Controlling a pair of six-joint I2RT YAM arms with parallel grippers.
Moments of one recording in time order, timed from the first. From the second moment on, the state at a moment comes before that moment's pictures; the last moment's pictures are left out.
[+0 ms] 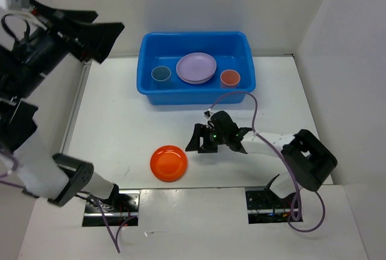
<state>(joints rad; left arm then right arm) -0.26 1.57 2.89 -1.05 0.35 -0.29 0.72 1.46 0.63 0.09 -0.40 0.82</state>
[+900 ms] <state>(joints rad) -0.27 0.88 1.65 -0.66 0.34 -0.32 0.84 1.87 0.67 0.53 -0.55 0.96</state>
